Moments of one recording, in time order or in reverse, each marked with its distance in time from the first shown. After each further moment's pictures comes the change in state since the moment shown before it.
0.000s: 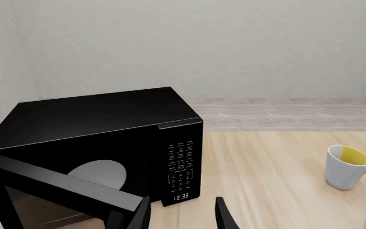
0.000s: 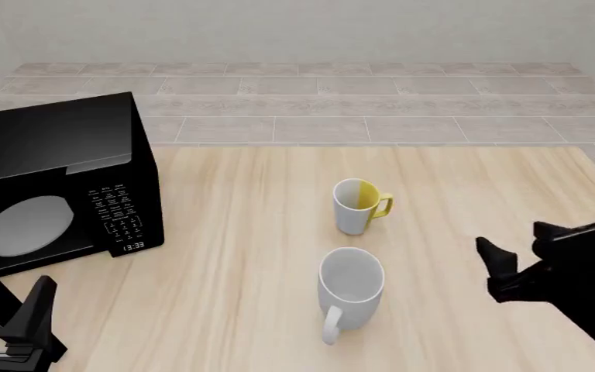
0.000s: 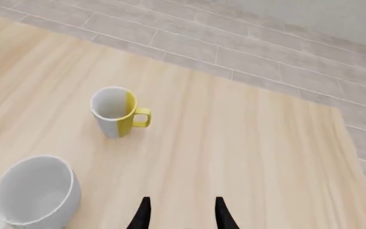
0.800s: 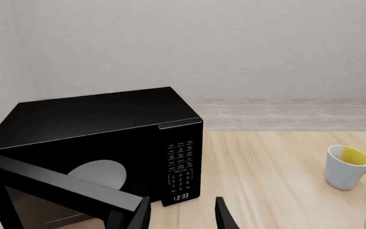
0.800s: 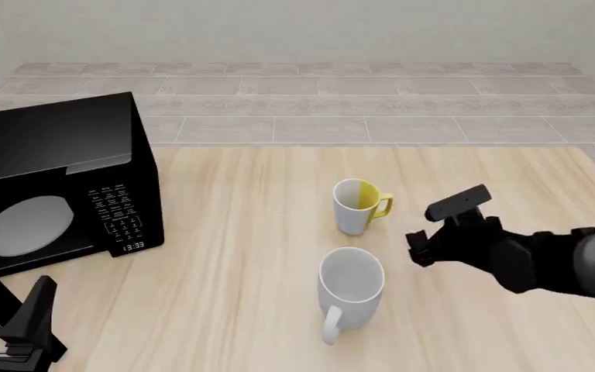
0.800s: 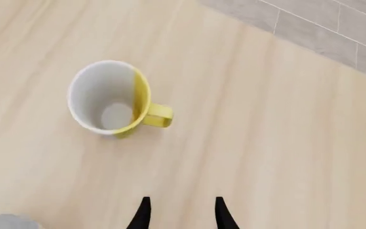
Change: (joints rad) left arm 0.000 0.000 0.000 0.000 0.000; right arm 0.070 0.840 -0.295 -0.216 -0.038
